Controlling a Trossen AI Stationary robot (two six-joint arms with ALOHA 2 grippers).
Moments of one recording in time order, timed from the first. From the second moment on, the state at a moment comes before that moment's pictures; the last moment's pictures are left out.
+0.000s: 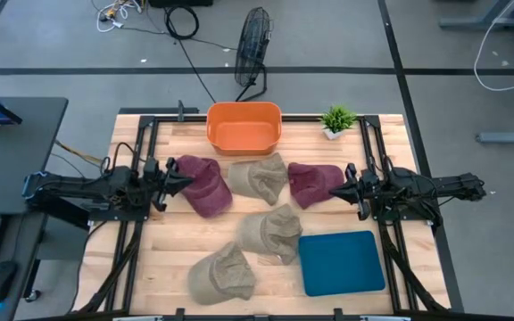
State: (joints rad) left arm -0.01 0.25 0.01 0.52 -0.11 -0.44; right arm 0.09 0.00 0.02 0.02 0.01 0.27
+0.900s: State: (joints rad) left arm -0.01 0.65 0.93 -0.51 -0.30 -0.42; right arm 0.09 0.23 0.48 0.12 0.18 0.11
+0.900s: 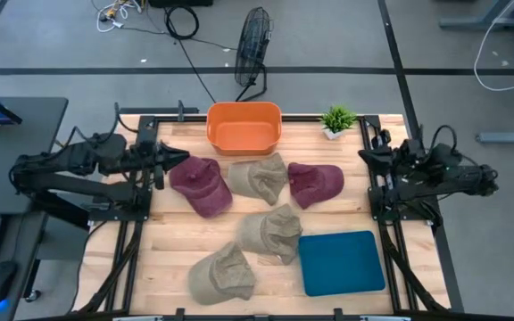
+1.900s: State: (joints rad) left arm 0.28 0.90 0.95 -0.97 -0.18 -0.53; right arm -0.01 0.95 1.05 -0.65 0.16 0.10
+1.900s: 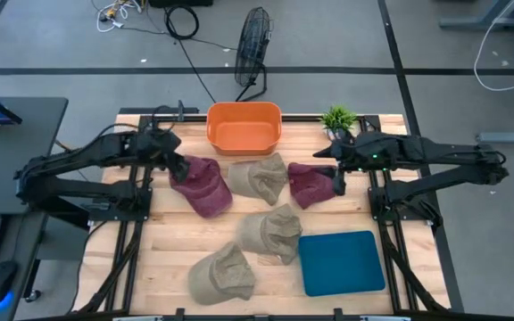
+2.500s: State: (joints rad) left arm 0.54 1.29 0.95 -1.05 -0.20 -0.42; right arm -0.02 1.00 1.05 -0.66 0.16 0.12
